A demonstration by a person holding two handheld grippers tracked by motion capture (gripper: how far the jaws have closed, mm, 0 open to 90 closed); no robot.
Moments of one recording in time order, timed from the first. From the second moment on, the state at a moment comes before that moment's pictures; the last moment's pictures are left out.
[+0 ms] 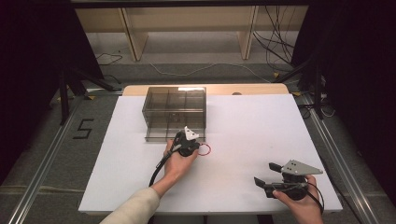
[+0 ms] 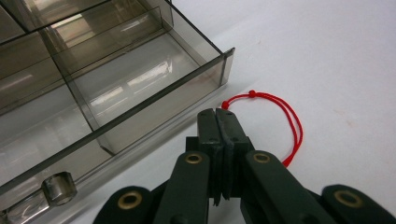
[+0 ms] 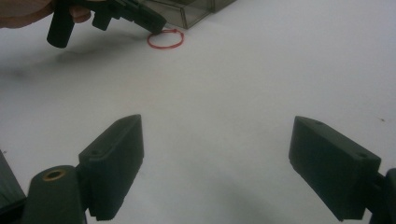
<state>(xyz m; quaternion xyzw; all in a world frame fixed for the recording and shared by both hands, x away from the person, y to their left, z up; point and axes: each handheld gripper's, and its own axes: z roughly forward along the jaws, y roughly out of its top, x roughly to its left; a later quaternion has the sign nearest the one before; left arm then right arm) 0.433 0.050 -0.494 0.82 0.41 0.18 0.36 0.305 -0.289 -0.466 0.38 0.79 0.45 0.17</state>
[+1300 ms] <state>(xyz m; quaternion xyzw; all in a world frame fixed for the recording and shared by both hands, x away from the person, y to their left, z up) 0.423 0.054 -0.476 0.82 0.38 0.21 0.38 0.304 -0.290 -0.466 0.39 0.79 0.45 0.17</state>
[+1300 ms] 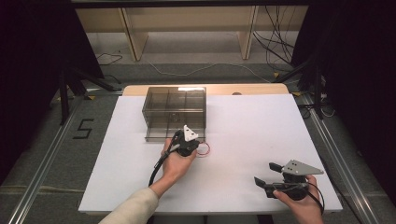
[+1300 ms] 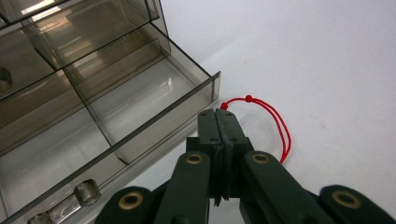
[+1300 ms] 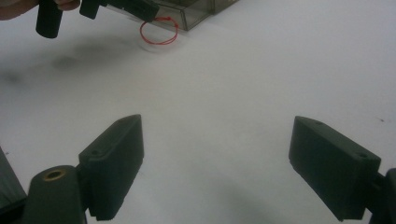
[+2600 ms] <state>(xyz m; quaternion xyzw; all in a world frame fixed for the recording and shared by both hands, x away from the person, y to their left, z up) 0.420 0.065 -0.455 0.81 0.38 0.22 0.40 0.304 -0.290 -0.466 0.39 0.79 0.45 0.17</state>
